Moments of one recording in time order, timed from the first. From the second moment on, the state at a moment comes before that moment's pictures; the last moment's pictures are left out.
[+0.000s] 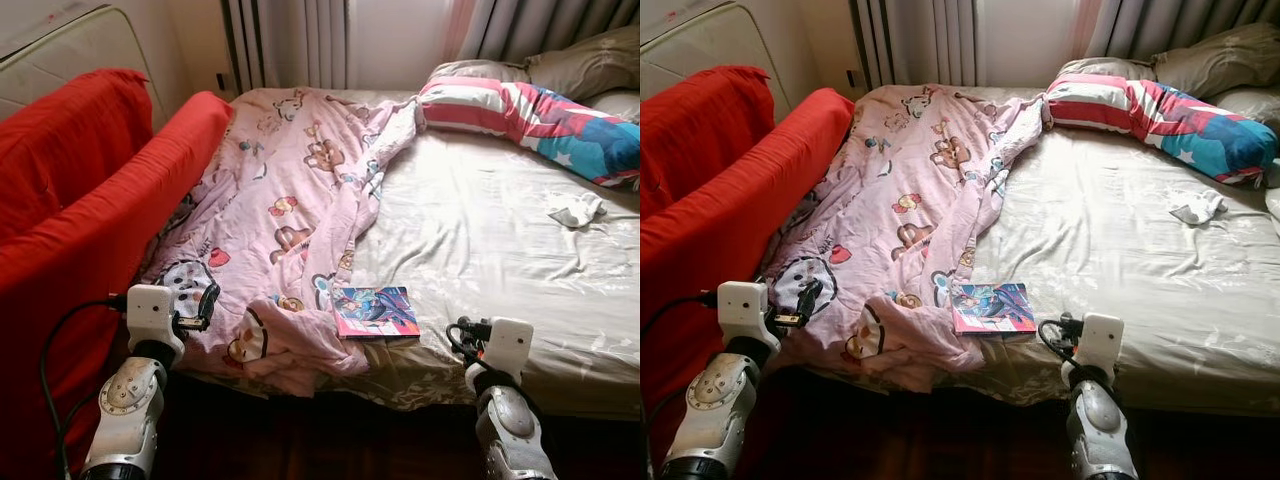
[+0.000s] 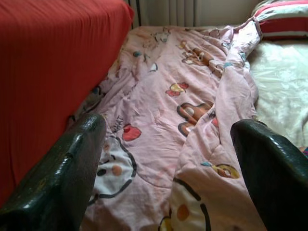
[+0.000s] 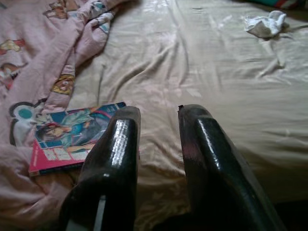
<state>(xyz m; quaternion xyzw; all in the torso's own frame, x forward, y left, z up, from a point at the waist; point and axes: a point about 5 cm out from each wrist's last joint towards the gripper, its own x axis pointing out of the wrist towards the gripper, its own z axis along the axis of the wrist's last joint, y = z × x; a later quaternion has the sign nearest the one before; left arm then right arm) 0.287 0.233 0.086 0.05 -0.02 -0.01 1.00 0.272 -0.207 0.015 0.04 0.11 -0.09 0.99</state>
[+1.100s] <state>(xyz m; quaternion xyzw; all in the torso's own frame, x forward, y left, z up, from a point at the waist) 0.275 0.217 0.076 0.02 -0.01 -0.01 1.00 0.290 -0.200 0.039 0.03 0.08 -0.03 1.00</state>
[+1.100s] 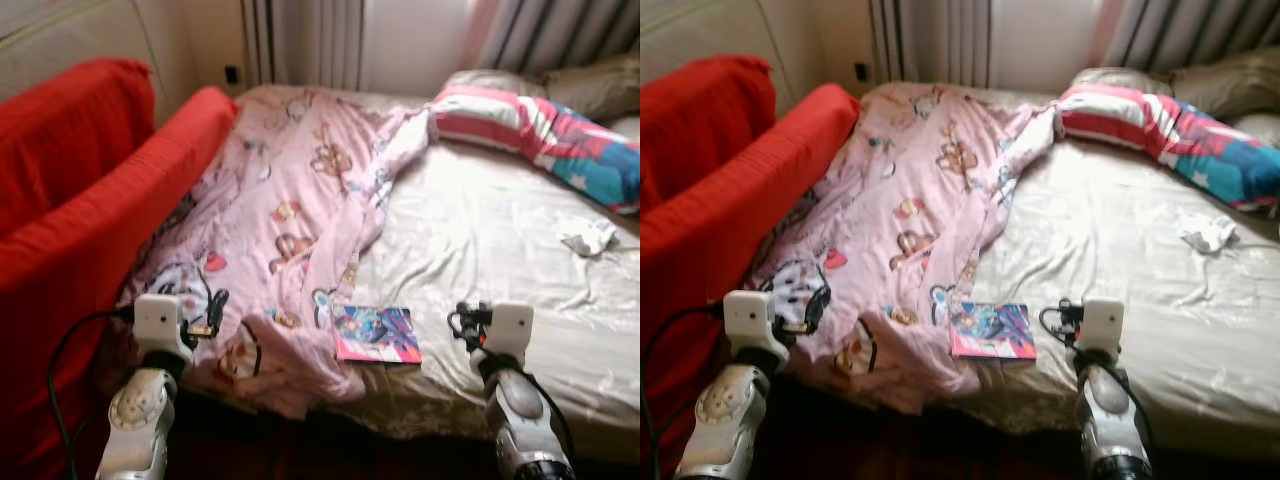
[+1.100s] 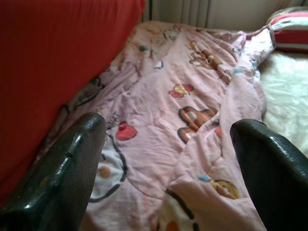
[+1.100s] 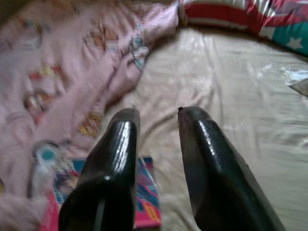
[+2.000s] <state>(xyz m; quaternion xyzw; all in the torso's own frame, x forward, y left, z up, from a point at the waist) 0.281 0.225 0.091 0.03 -0.03 0.00 1.00 0.301 -0.187 0.048 0.03 0.07 -0.01 1.00</state>
